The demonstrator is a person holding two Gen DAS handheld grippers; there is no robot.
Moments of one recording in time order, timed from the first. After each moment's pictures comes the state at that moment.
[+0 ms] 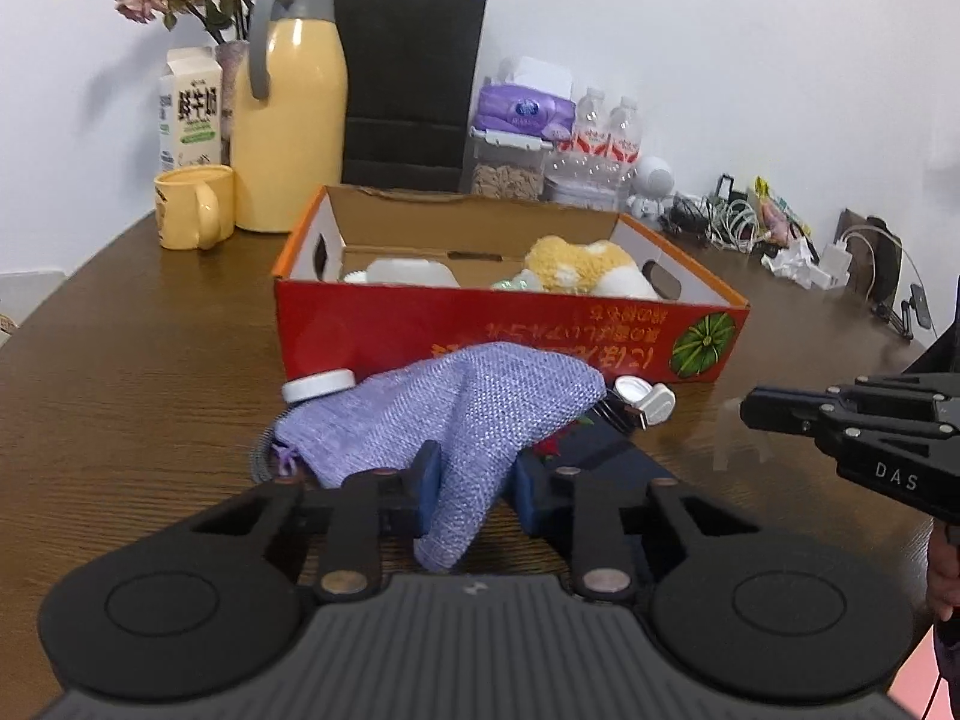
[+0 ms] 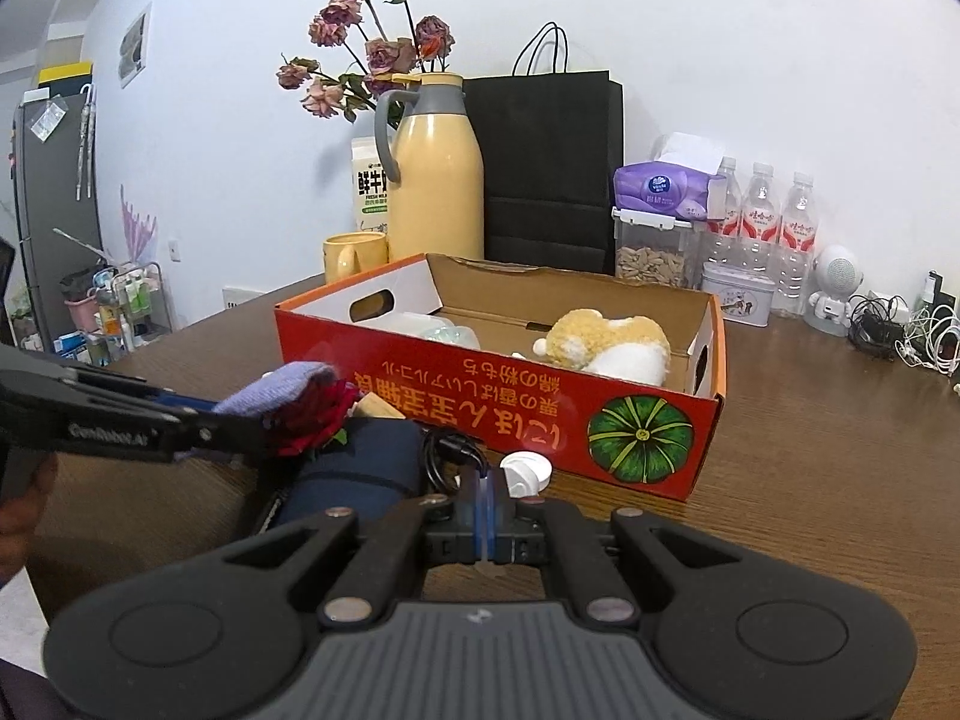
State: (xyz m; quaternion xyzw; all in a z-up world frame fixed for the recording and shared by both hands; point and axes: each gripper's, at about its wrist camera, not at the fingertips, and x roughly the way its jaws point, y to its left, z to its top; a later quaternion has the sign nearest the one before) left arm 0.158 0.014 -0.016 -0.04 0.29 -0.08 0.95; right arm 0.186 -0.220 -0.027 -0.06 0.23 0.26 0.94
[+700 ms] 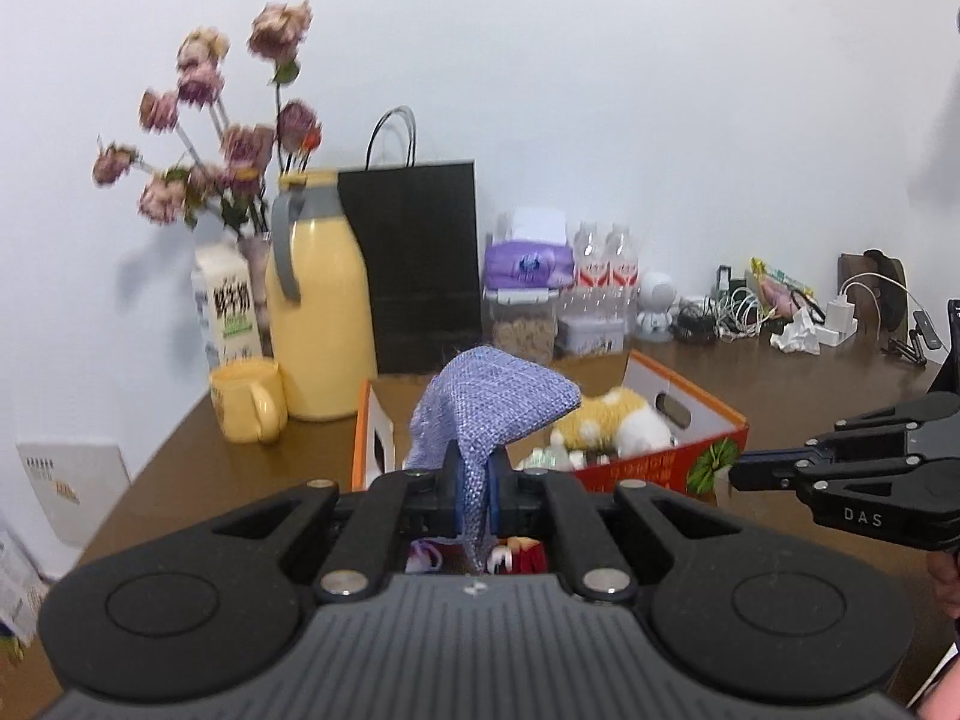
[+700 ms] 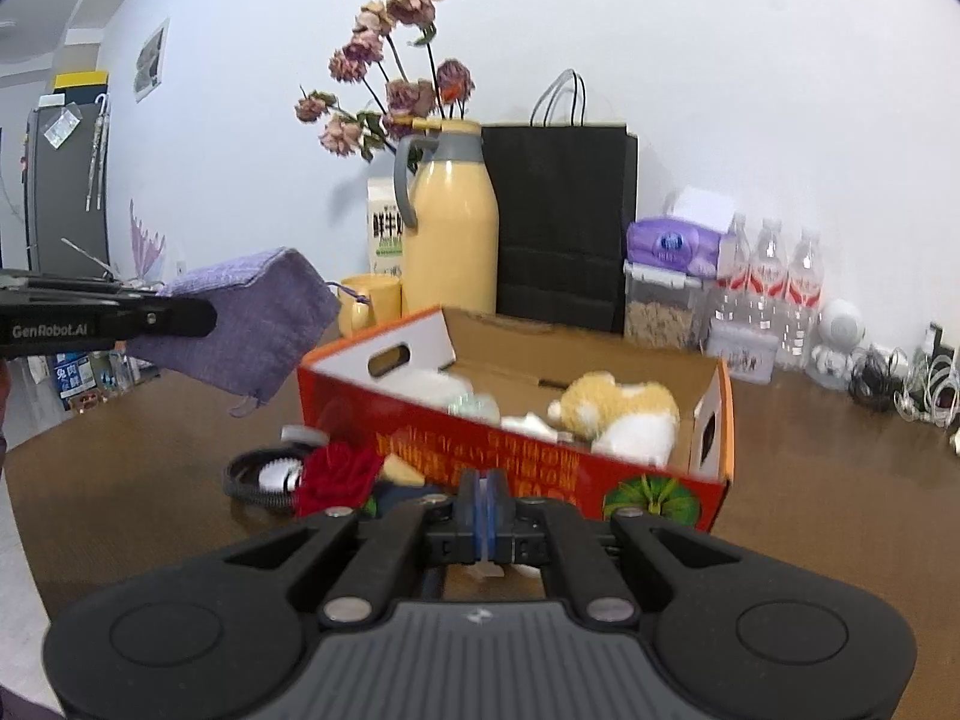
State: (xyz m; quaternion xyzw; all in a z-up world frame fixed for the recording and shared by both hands) left arm 0.131 0.014 0.058 0.04 0.15 -0.07 0.99; right arm 0.181 -0.206 0.006 -0.07 0.19 0.26 0.94
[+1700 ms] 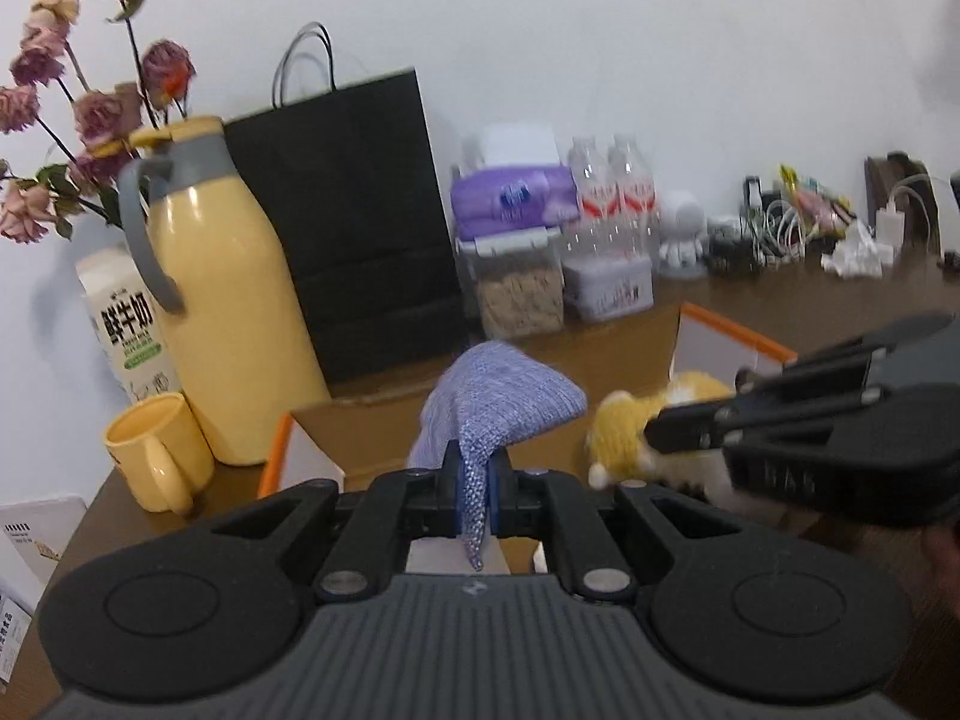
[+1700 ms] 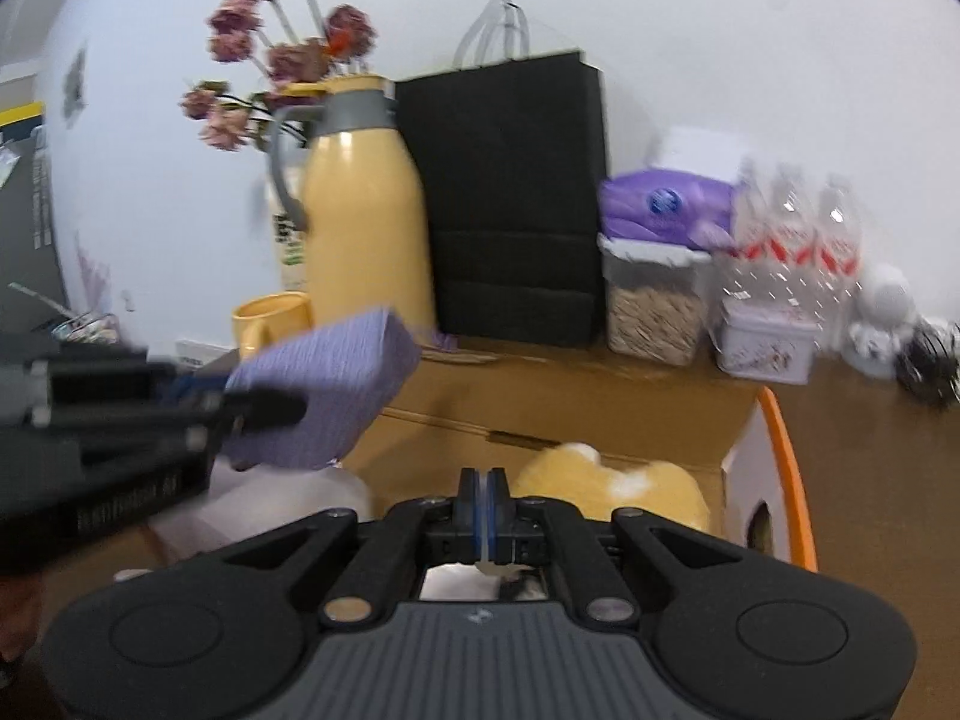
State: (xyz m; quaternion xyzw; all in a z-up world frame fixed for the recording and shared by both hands) left arm 0.314 -0.027 0.009 0.12 0.21 -0.08 0.97; right arm 0.365 -0.169 -0.015 -0.01 0.24 0.24 0.94
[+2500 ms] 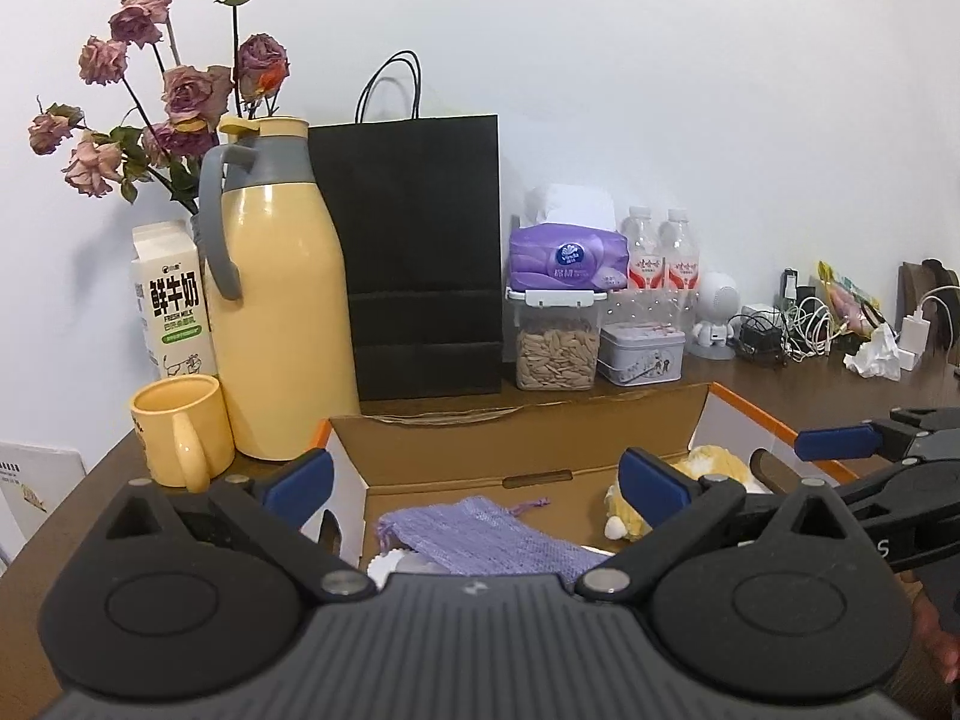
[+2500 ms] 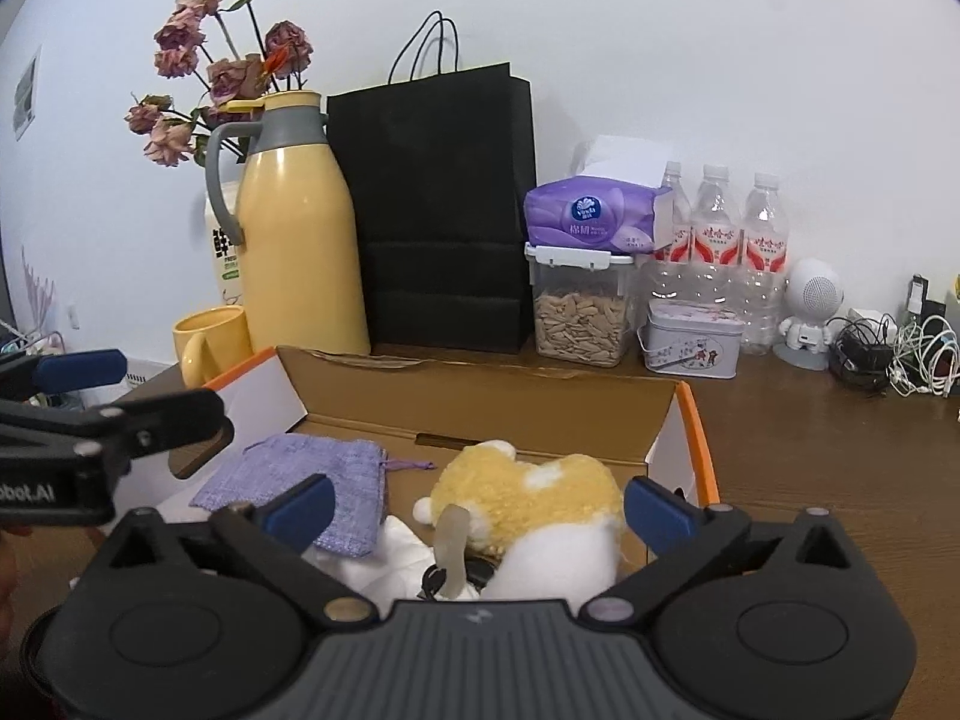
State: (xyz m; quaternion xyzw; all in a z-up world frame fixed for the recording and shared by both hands) left arm 0.300 -0.002 0.019 0.03 0.16 -0.04 0.99; right arm 0.355 -0.186 -0.011 -0.01 0.23 0.18 0.96
